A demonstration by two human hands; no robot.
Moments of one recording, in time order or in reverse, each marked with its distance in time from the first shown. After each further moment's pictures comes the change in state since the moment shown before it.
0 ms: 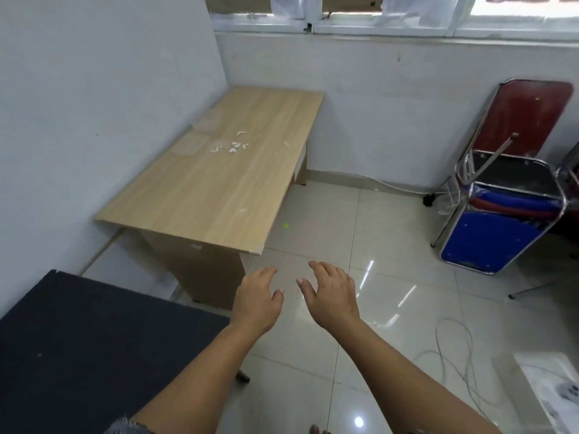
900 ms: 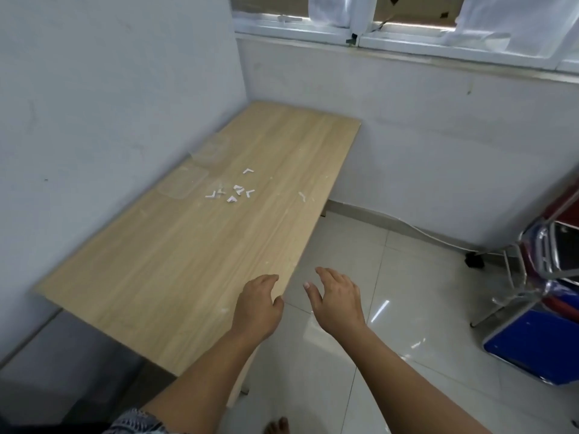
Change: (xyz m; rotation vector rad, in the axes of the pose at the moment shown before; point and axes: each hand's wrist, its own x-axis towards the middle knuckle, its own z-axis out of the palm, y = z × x) left_hand 0.358 0.001 0.010 -0.027 0.027 -0.145; right_hand 0.376 0.035 -0.001 -0.006 -0.096 -0.094
